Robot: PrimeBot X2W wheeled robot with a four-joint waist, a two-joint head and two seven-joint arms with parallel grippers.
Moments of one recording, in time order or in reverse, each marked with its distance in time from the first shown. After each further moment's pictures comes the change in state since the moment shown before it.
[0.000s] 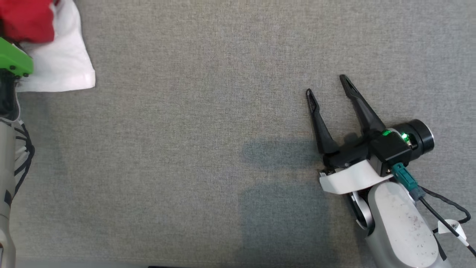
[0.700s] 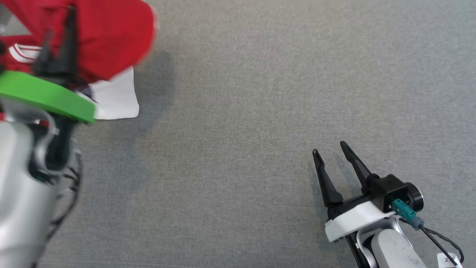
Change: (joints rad) left arm 0.360 0.086 -0.111 -0.763 -0.160 0.074 0.089; right arm 0.181 -0.011 0.014 0.098 0.191 -0.002 0.014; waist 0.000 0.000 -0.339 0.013
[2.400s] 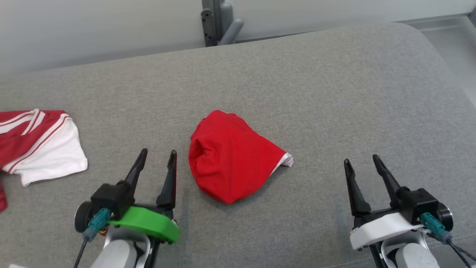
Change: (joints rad) left arm 0.477 -0.244 -0.099 0.006 0.354 0.132 -0.187; right arm 0.098 0.000 -0.122 -0.030 0.004 0.000 0.001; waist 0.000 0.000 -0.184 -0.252
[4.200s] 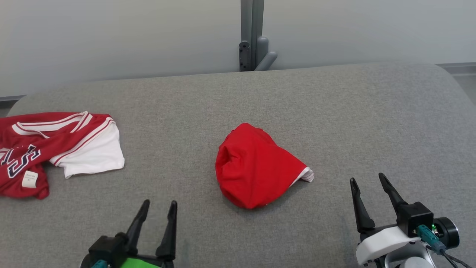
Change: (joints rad) left arm 0.317 -0.112 0.251 -0.069 0.154 -0.204 0.000; right arm 0.048 0.000 -0.062 0.058 -0.107 0.000 0.000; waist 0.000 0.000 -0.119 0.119
